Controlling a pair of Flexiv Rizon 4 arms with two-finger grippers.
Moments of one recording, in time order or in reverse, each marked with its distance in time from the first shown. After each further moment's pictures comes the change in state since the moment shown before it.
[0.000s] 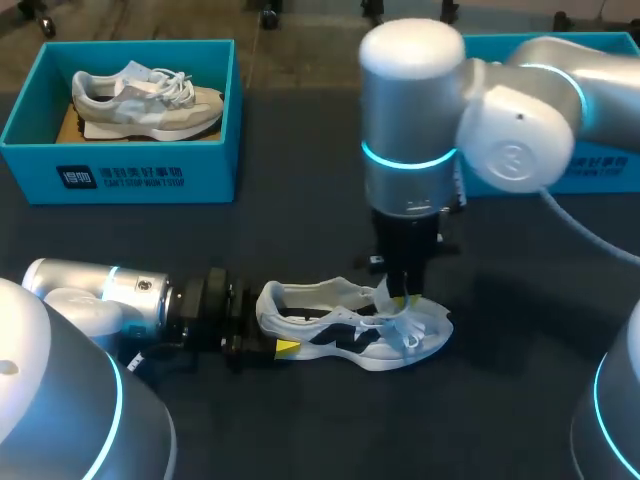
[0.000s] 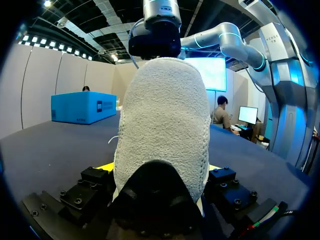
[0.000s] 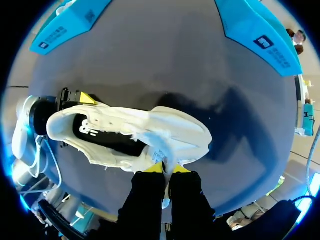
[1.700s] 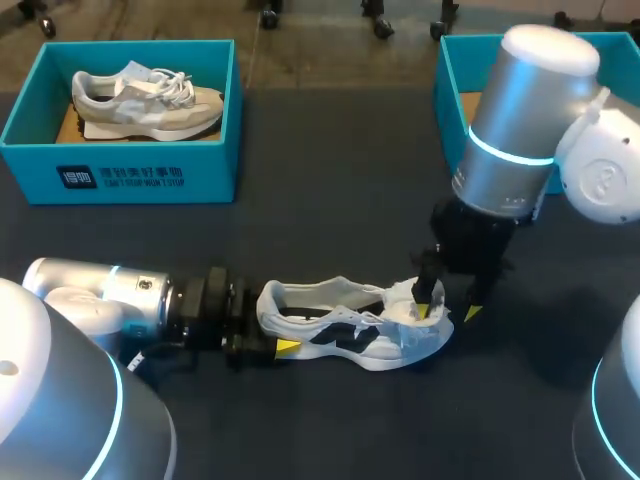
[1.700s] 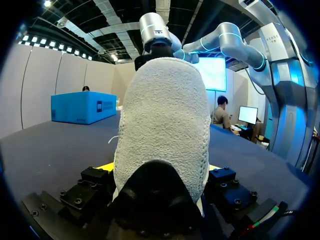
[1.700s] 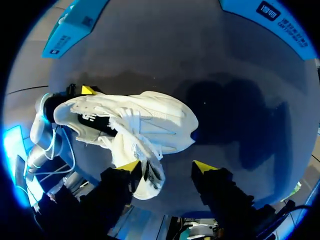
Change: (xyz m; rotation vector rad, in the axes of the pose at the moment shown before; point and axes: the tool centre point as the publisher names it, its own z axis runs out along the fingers) left arm -0.001 0.000 0.001 0.000 0.001 0.000; right arm -0.046 -0.019 0.005 0.081 0.235 -0.030
